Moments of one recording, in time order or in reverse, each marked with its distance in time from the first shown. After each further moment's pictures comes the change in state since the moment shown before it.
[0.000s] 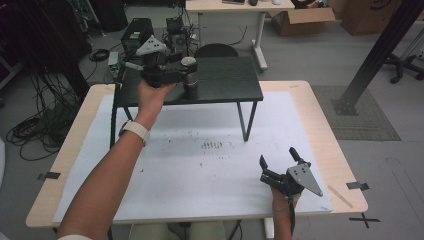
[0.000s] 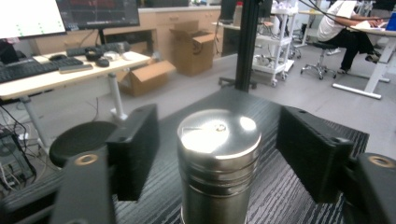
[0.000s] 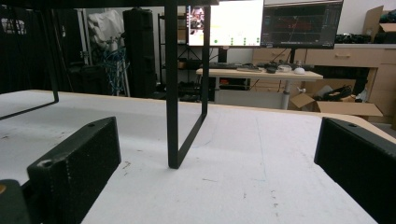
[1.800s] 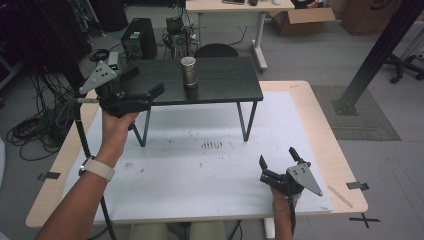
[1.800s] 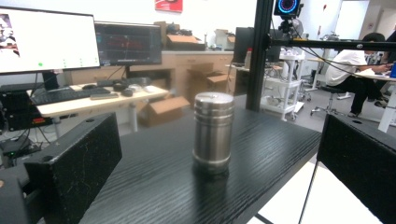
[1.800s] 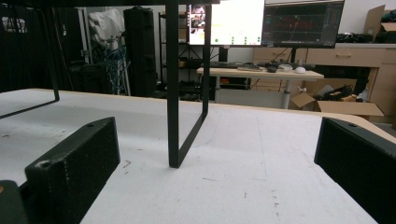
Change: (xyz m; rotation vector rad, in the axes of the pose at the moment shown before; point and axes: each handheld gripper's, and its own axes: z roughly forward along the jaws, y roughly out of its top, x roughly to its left) left arm -0.011 -0.037 -0.107 -0.177 0.062 -0.036; right arm 0.000 0.000 0.000 0.004 0.002 -0.003
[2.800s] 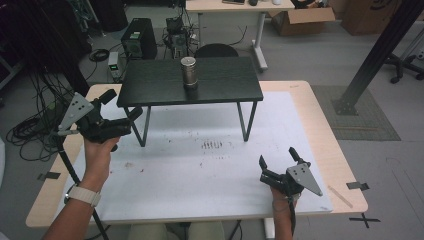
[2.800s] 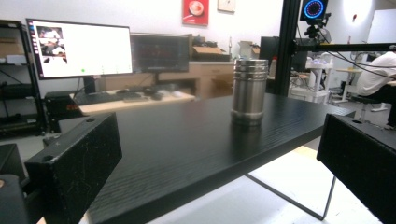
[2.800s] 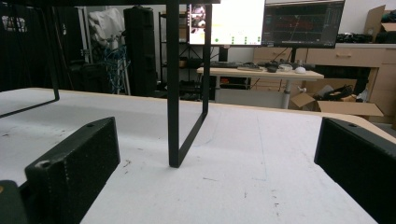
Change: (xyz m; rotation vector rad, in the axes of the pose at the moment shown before) left arm 0.015 -0.055 -0.058 -0.071 0.116 0.016; right arm 0.000 0.000 0.000 0.003 0.001 -0.002
